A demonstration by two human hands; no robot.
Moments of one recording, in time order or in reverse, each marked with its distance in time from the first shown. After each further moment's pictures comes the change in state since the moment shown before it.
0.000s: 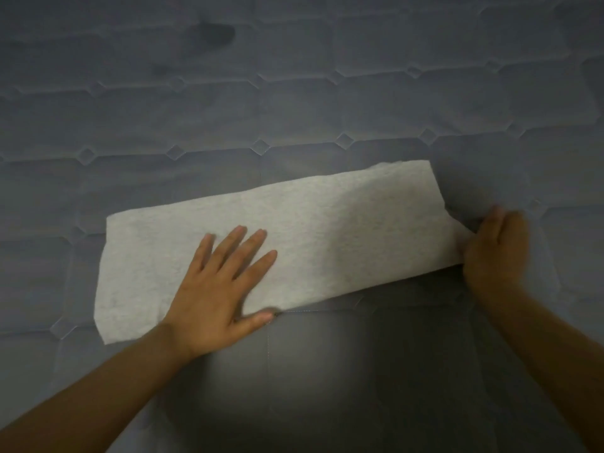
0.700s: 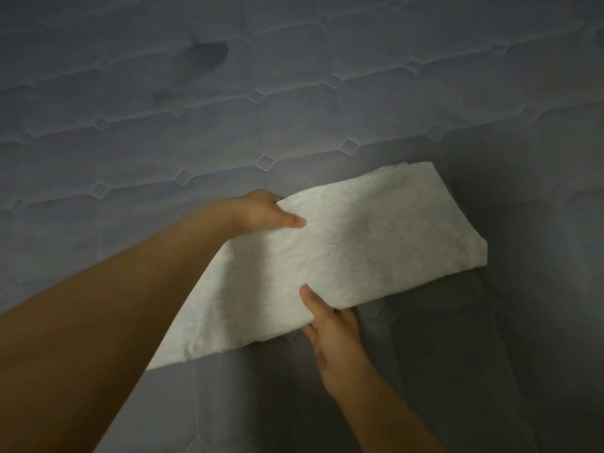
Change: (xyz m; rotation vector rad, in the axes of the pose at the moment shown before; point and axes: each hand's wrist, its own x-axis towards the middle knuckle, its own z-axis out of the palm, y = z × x) left_hand 0.143 -0.039 -0.065 -0.804 -0.535 -0.526; right_hand -0.180 -0.089 0.087 1.026 -0.591 0.868
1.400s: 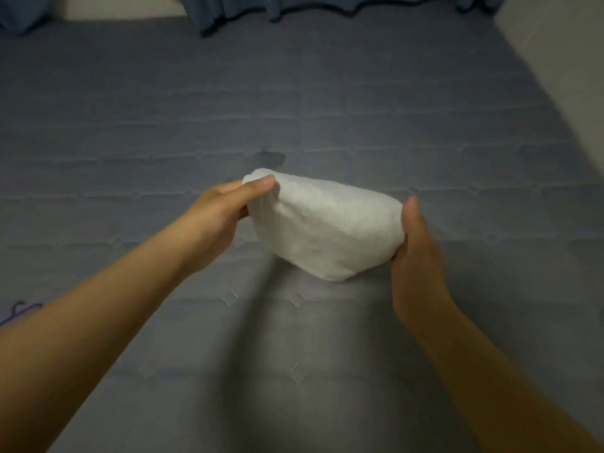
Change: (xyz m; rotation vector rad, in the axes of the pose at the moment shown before) left_hand -0.179 0.059 -0.093 -0.819 0.411 0.376; right_hand -0.088 -0.211 0.077 -0.265 -0.173 -0.519
